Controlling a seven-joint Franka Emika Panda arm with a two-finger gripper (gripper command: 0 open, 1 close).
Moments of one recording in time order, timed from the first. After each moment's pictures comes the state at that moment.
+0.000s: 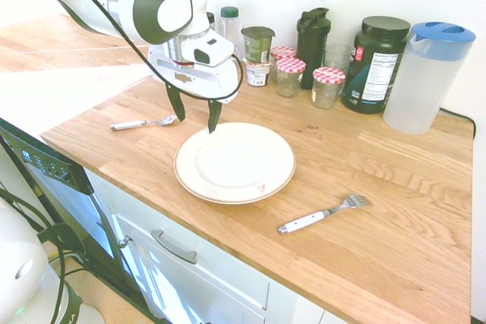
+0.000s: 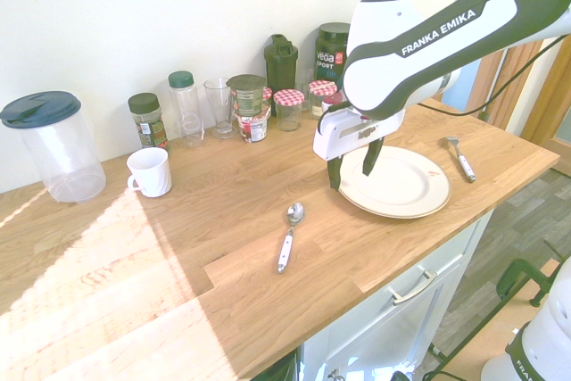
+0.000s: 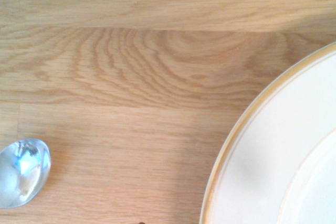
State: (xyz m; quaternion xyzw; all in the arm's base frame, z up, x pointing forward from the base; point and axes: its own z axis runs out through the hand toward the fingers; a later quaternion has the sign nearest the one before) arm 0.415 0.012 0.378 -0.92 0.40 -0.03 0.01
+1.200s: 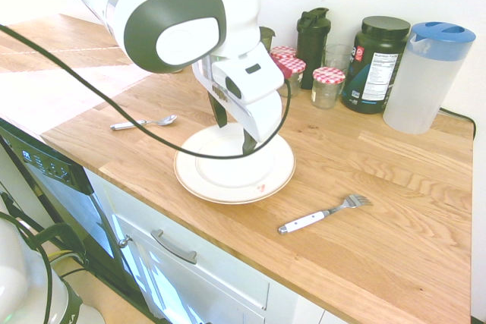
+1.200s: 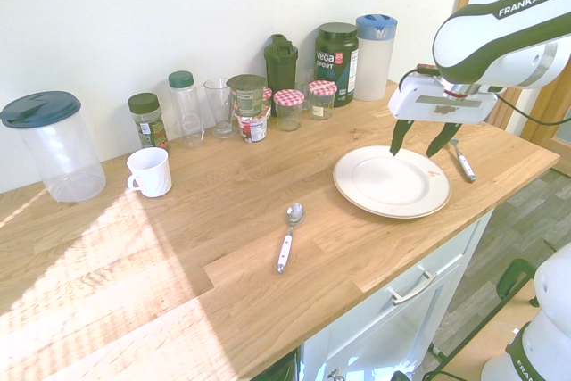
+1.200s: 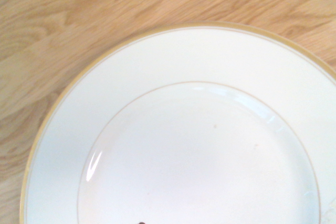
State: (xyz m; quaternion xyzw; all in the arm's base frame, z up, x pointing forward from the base) arm 0.333 -0.147 0.407 -0.78 0.61 -0.07 0.12
